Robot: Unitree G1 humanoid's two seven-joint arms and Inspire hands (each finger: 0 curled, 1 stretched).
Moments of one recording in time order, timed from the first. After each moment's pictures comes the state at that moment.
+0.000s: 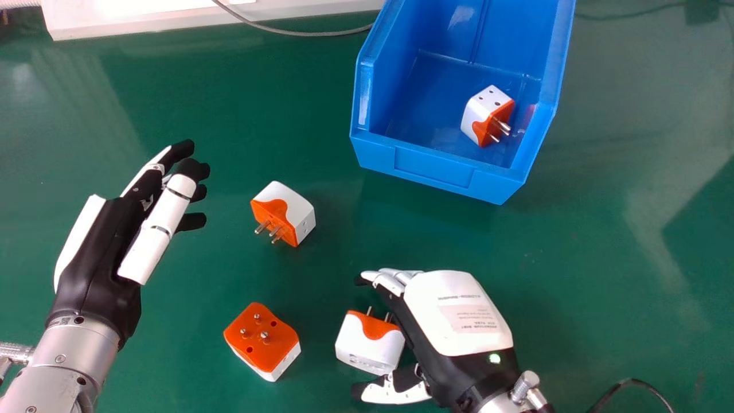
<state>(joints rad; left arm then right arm) 0.25 0.31 0.23 -0.44 -0.08 0.30 -0.22 0.16 -0.21 0.60 -0.08 -1.06 0.15 -0.08</state>
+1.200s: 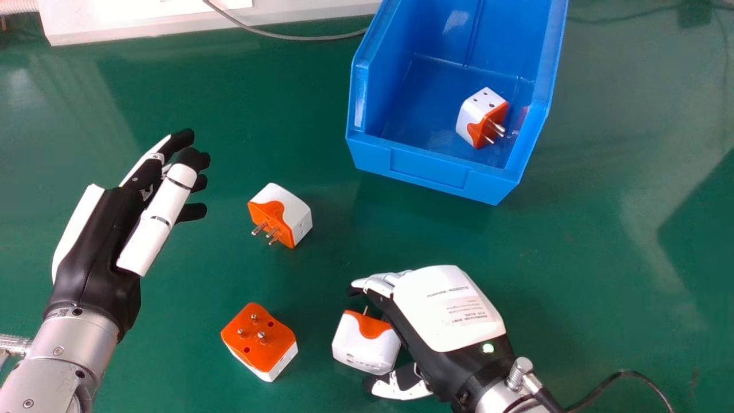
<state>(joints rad) 0.24 0.31 0.24 -0.49 -0.08 0.34 -0.22 0.08 -0.27 0.62 -0.03 -1.06 0.10 -0.05</state>
